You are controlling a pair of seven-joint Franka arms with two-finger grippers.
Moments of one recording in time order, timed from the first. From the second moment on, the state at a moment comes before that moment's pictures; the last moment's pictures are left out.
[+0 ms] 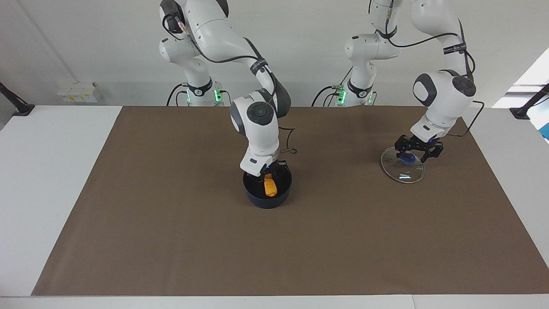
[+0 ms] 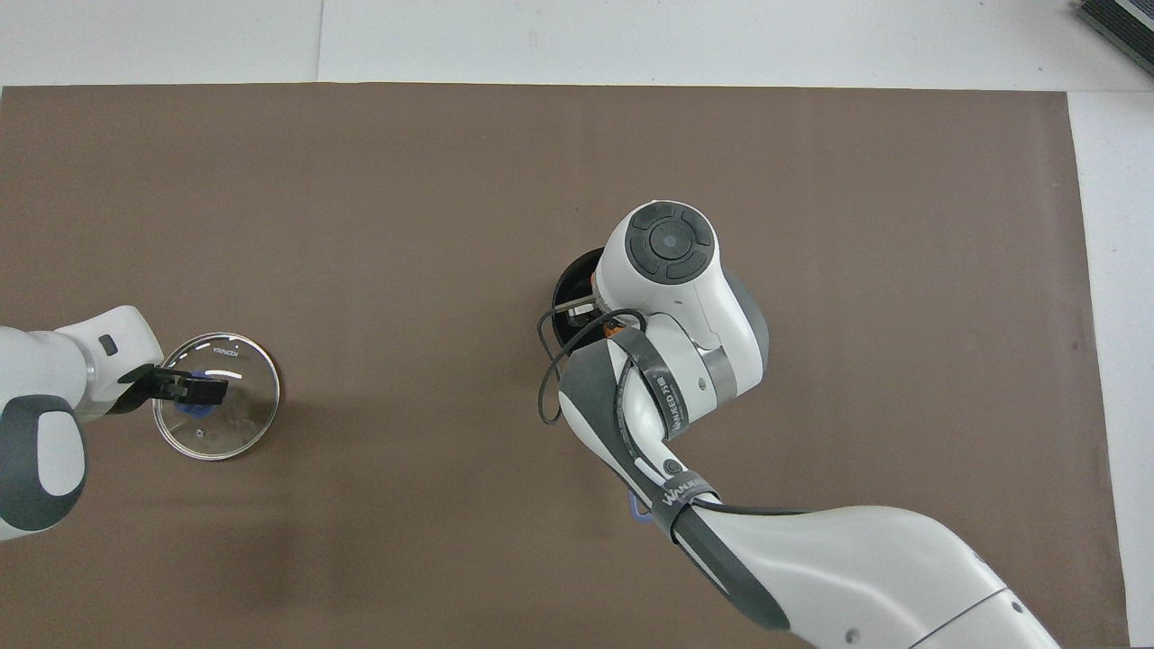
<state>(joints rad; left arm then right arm) 0.01 -0.05 0.08 -2.33 -0.08 2.35 0.41 0.53 0.48 -0.04 -1.64 0.06 2.16 0.25</state>
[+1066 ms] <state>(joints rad) -0.08 0.11 0.07 -1.65 -0.08 1.73 0.08 0.33 0.23 -0.09 -1.62 -0.01 1.97 0.22</state>
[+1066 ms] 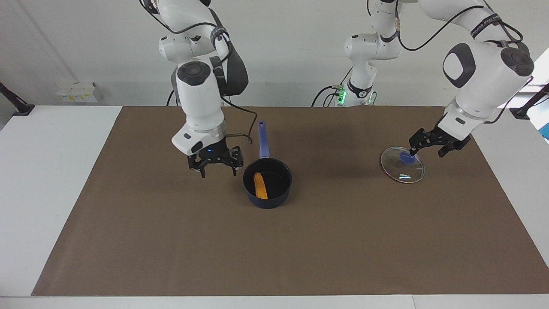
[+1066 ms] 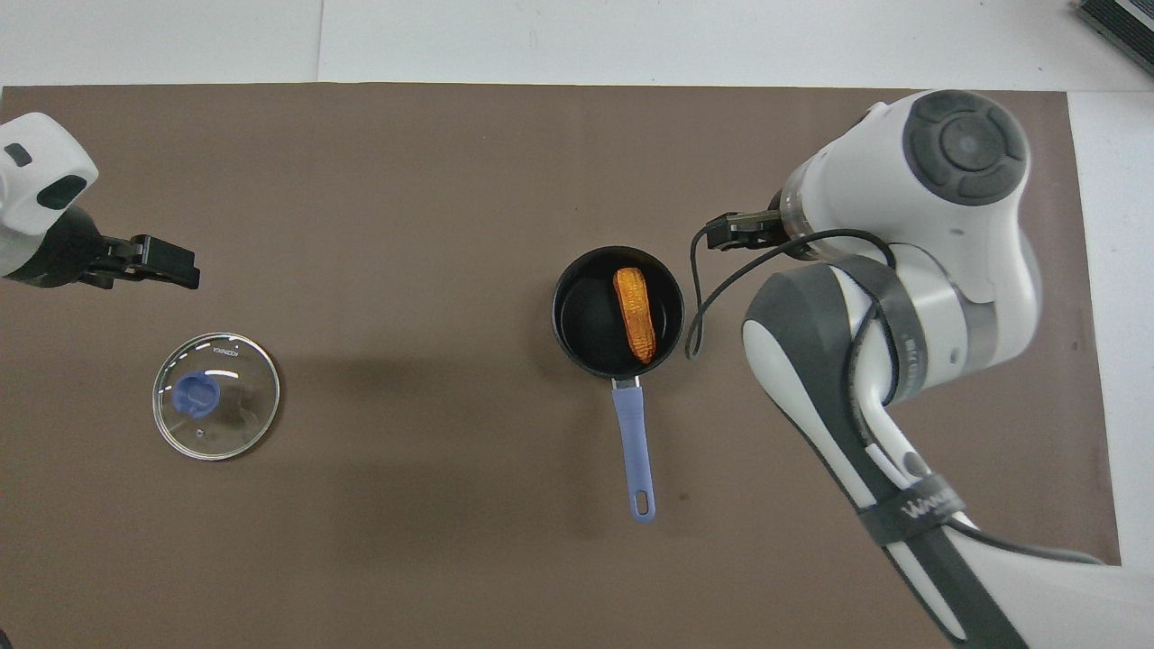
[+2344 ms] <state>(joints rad) -0.07 -0.01 0.07 -1.56 -0.07 1.51 -0.01 0.08 -0.07 -0.08 -1.58 -0.01 1.51 0.03</state>
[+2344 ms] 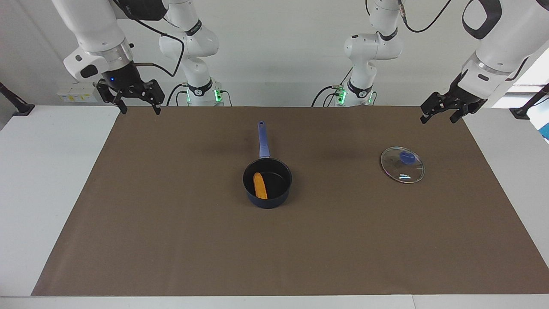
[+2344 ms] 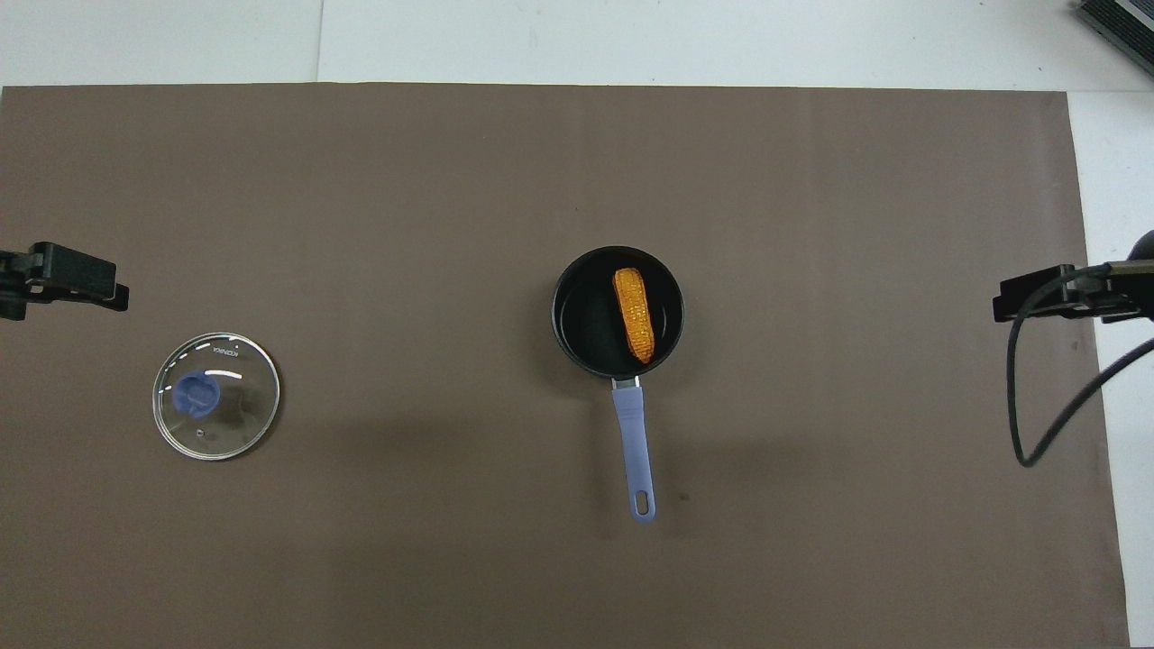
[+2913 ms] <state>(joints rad) -0.07 -0.02 0.07 -1.57 -0.07 1.44 -0.01 0.08 -0.08 -0.08 -1.58 -0.01 1.50 0.03</state>
